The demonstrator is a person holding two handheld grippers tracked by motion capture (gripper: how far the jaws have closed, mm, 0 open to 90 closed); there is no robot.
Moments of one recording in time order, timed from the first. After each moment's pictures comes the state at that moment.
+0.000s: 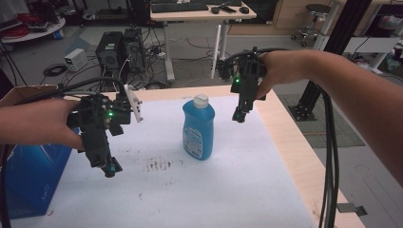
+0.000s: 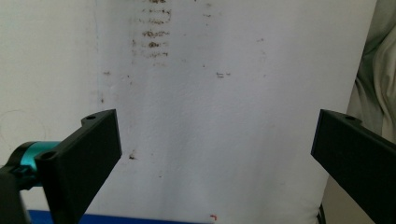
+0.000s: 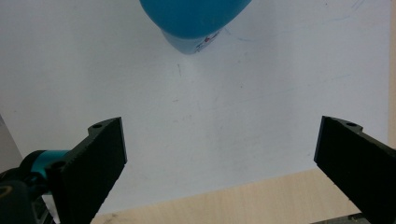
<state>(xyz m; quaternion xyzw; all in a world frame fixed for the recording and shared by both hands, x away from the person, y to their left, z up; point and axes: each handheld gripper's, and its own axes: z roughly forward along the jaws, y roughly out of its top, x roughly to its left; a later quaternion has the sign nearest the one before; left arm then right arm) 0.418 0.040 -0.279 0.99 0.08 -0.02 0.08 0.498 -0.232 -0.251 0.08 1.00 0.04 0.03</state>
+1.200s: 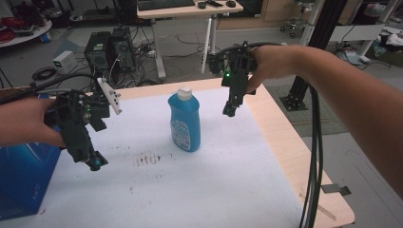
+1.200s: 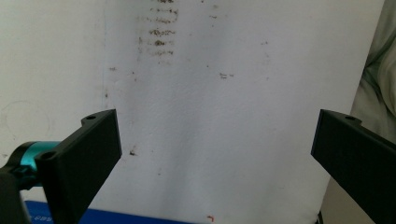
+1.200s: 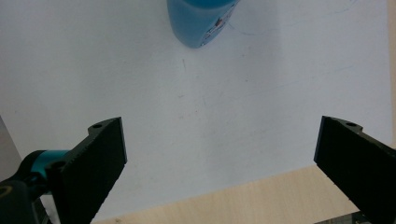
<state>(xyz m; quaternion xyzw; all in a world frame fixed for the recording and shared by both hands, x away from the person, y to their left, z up) 0.412 0.046 -0.276 0.99 0.10 0.00 0.09 0.479 -0.251 -0.252 0.09 0.99 0.06 0.05</state>
